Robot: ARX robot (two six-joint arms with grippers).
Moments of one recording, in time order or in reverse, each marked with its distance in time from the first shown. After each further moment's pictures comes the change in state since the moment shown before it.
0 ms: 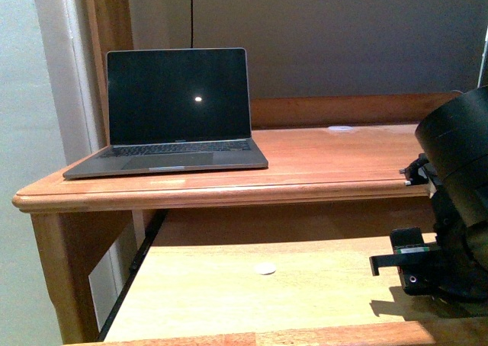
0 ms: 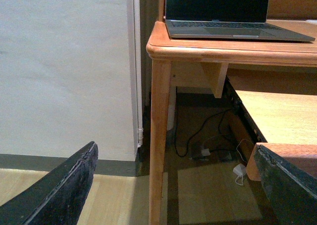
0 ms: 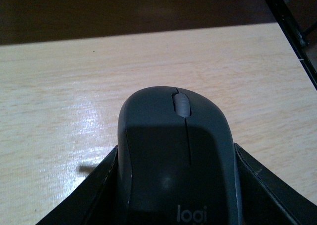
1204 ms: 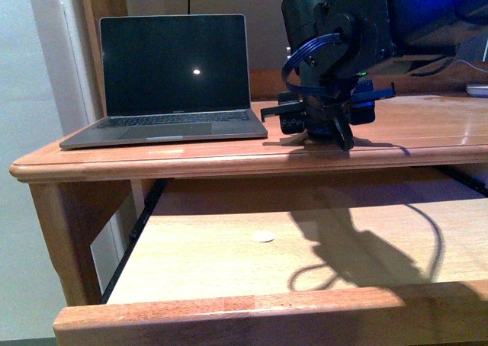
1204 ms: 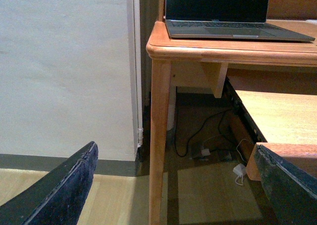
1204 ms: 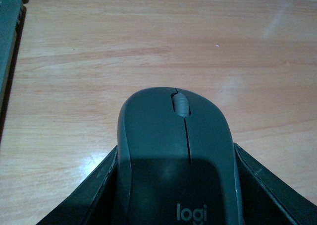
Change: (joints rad) left arm 0.000 0.000 0.000 0.000 0.000 0.000; right arm 0.078 0.565 1.020 -0.175 0.048 -0.101
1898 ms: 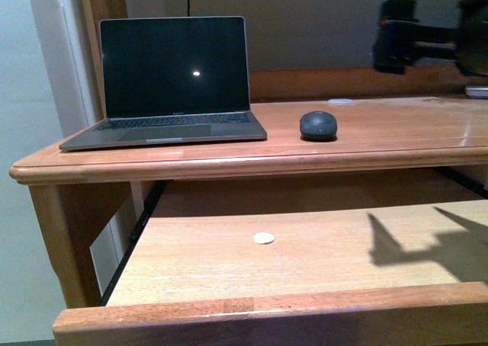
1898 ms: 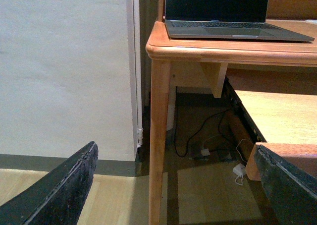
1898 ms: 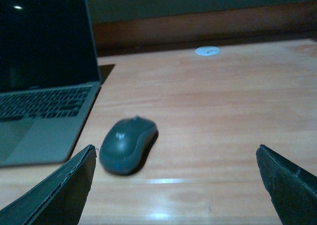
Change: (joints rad) left arm 0.000 0.000 0.000 0.000 0.000 0.000; right arm -0.191 -0.680 -0.911 0.604 -0.488 0.023
